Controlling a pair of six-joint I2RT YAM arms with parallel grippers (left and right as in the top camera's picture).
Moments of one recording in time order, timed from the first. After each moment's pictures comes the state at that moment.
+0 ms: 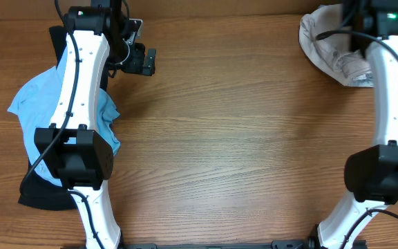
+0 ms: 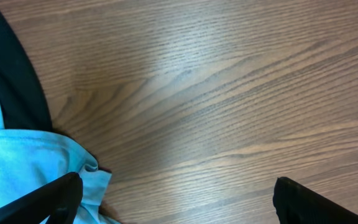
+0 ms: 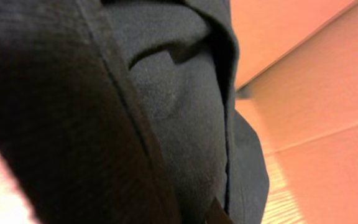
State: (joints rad) left arm -0.06 2.16 2.21 -1.36 0.16 0.09; right arm -0.13 2.00 2.12 -0.73 0.33 -0.21
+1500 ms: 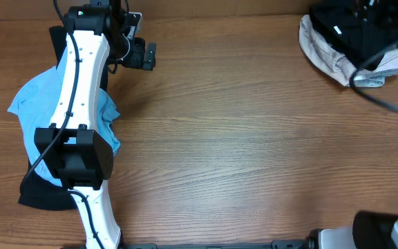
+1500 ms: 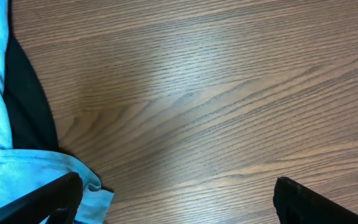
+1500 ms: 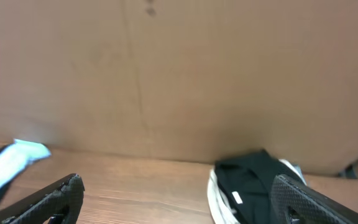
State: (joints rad) left arm -0.06 2.16 2.21 -1.29 0.16 0.07; right arm -0.10 1.62 2.43 -1.12 -0.23 -0.06
